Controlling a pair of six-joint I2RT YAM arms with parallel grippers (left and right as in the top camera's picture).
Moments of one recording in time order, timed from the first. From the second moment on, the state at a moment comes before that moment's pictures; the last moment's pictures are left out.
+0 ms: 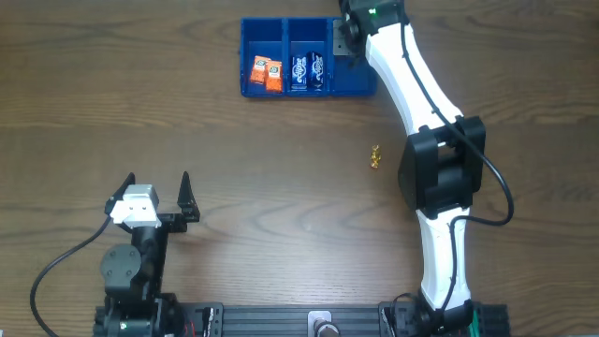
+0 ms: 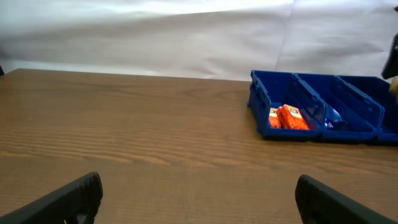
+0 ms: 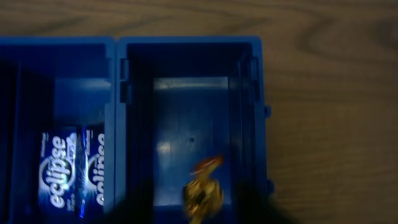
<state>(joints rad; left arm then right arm) -0.03 0.01 0.02 -0.12 0.00 -0.07 0.30 2.30 2.14 -0.89 0.21 0.26</state>
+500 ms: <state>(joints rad) -0.03 0.01 0.02 -0.12 0.00 -0.07 0.30 2.10 2.09 -1.11 0.20 0.25</state>
